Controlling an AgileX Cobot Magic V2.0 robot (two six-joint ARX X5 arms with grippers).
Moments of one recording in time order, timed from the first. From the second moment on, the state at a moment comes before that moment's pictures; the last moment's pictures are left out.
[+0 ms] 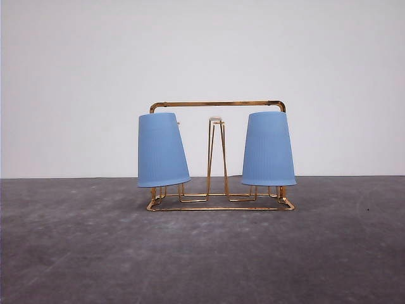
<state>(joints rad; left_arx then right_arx) -0.03 0.01 0.03 -0.18 0.06 -0.12 0.05 0.00 0.01 -0.16 -0.08 -0.07</state>
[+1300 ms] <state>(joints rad) -0.03 0.01 0.03 -0.18 0.06 -0.12 0.05 0.00 0.01 -0.16 -0.08 -0.07</state>
